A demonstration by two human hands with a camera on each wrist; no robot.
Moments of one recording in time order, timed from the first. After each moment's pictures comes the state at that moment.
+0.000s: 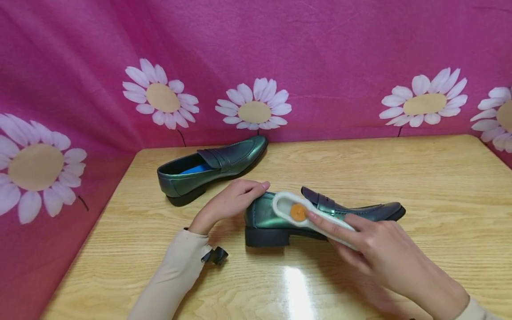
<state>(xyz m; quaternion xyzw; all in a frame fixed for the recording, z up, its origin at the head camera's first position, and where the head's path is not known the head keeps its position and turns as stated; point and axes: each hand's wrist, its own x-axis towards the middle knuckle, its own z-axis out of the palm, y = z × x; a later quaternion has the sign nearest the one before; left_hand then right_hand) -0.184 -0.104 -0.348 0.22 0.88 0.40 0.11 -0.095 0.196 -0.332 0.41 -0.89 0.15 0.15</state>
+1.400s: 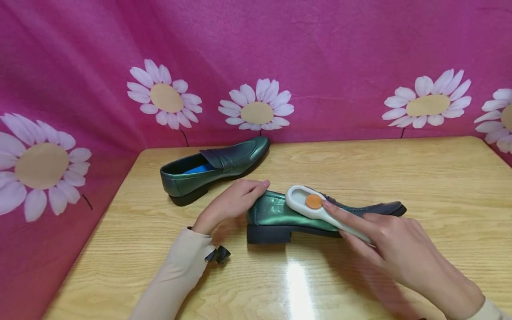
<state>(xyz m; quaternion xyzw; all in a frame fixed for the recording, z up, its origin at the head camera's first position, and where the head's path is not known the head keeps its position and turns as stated) -0.184 -0.102 -0.346 0.18 0.91 0.35 0.12 -0.103 0.210 -0.333 0.35 -0.91 0.14 0.19</state>
